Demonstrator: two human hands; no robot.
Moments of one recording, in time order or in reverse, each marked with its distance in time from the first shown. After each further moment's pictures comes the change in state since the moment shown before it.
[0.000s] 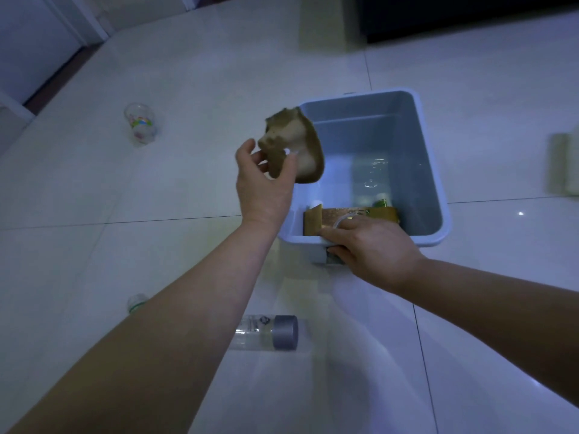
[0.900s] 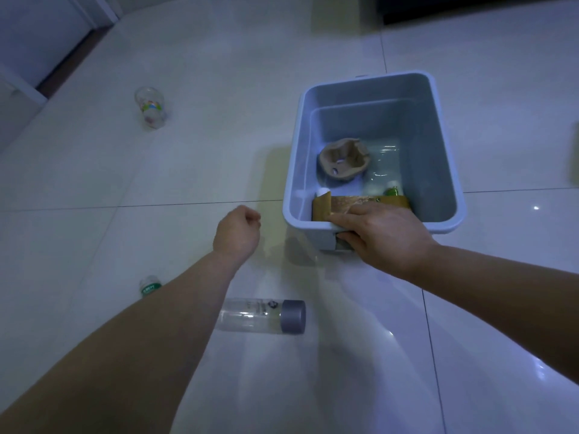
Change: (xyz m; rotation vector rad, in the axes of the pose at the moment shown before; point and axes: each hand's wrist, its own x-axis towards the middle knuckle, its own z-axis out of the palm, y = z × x) left_hand -0.007 -0.093 -0.070 0.711 -0.252 -0.191; right_hand 0.001 0.000 0.003 0.016 0.009 -0.009
